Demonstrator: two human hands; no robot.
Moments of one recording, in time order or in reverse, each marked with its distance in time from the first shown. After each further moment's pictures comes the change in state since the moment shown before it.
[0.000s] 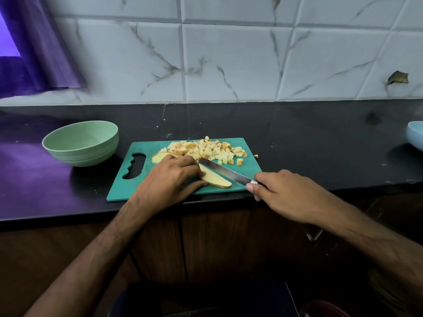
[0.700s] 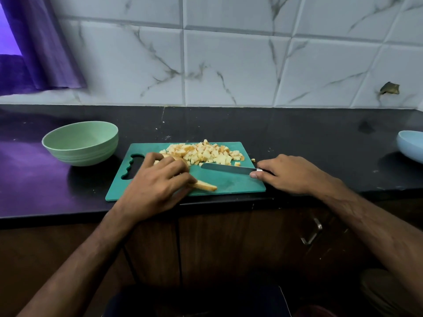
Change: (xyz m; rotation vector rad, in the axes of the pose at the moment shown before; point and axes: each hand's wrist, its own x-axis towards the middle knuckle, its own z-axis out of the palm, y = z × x) left_hand -0.023 -0.001 -0.013 0.189 0.244 0.189; right_hand 0.046 0.046 -0.016 -0.219 -0.003 -0.101
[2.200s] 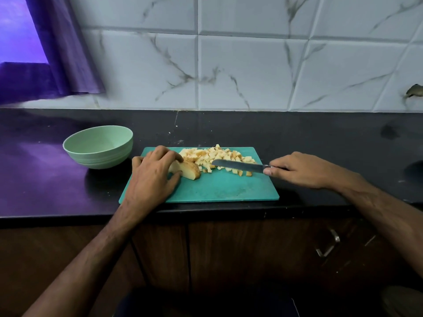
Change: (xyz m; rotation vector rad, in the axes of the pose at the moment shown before) left_hand -0.006 -0.026 0.011 0.000 -0.147 -0.671; right_hand 0.028 0.031 0.000 0.202 0.010 -0.118
